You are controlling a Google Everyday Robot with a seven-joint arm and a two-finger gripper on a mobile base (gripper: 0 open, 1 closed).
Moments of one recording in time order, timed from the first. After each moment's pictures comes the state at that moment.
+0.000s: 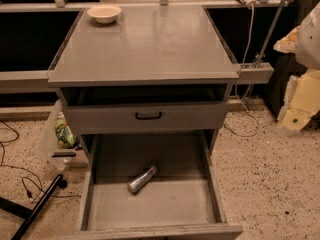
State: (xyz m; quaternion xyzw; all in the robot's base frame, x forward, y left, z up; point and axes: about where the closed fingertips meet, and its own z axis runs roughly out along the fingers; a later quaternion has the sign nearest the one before) arm 0.438 -0.216 0.979 -0.60 0.78 -0.04 0.16
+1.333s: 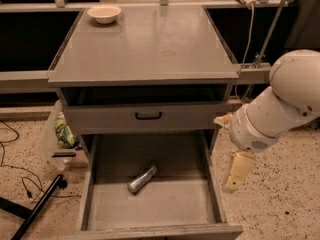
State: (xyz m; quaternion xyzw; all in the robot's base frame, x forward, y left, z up) arm 0.440 -0.156 0.775 -0.67 0.72 0.09 0.17
